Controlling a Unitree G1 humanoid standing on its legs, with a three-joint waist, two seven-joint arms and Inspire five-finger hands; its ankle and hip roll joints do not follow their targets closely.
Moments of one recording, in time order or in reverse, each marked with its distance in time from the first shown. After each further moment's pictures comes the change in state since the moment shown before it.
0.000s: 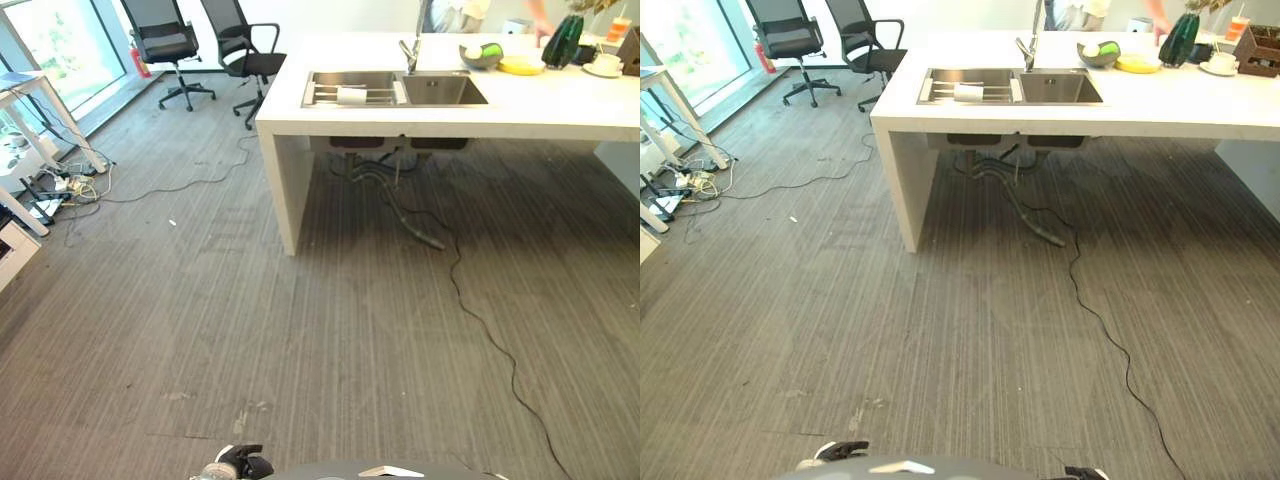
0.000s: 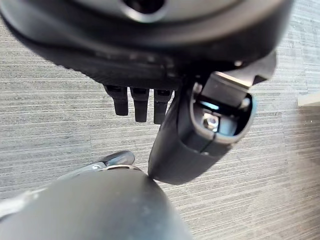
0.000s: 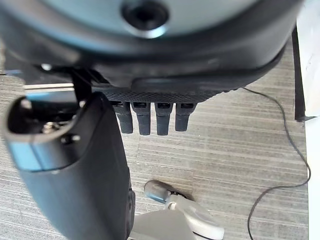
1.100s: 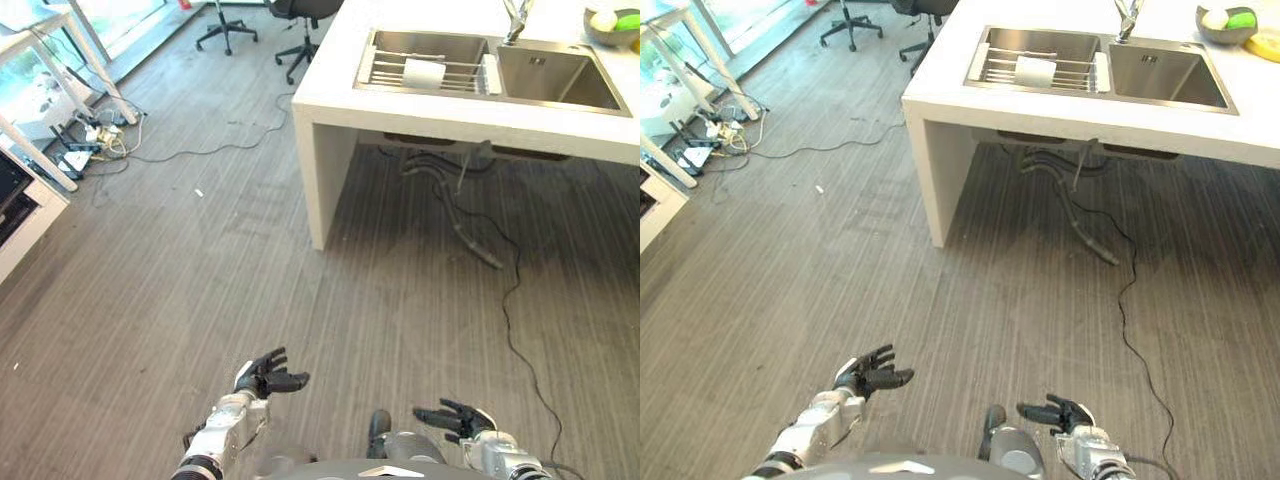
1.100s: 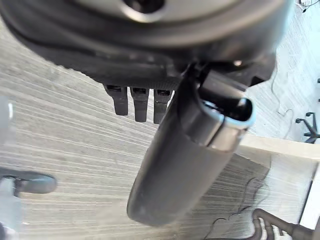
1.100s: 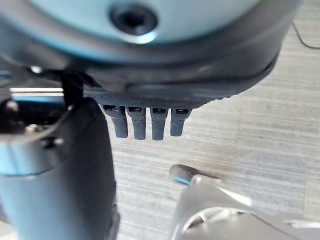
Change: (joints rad) left arm 0.028 0.063 -0.012 -0.661 -0.357 0.079 0.029; right arm -0.115 0.002 -0.065 -0.121 0.147 0.018 0.019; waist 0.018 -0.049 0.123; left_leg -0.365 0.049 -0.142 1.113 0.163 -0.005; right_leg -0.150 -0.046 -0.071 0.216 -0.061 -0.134
